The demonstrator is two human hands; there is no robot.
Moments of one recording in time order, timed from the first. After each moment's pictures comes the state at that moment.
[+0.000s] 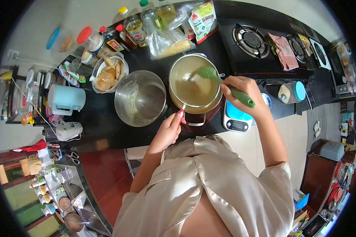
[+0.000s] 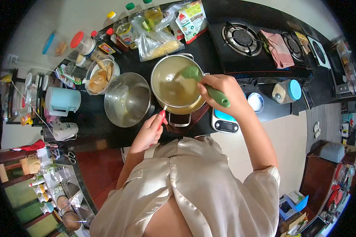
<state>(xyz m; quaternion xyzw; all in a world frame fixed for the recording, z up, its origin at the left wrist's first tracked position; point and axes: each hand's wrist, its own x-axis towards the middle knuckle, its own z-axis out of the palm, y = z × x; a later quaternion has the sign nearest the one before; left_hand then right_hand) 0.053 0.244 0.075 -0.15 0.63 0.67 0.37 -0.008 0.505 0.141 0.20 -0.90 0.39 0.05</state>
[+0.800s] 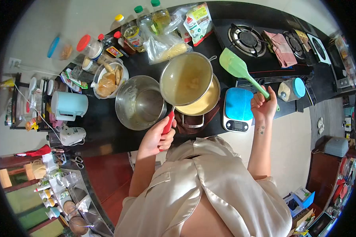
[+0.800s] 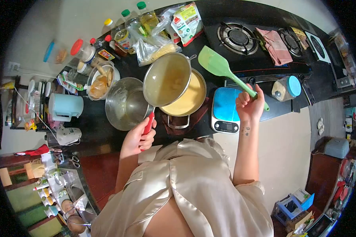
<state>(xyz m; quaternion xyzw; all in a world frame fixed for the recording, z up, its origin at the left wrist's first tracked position) 0.050 0.214 0.091 -0.16 0.37 0.79 0.46 0.020 0.583 0.059 -0.23 -0.21 0.95 0.08</state>
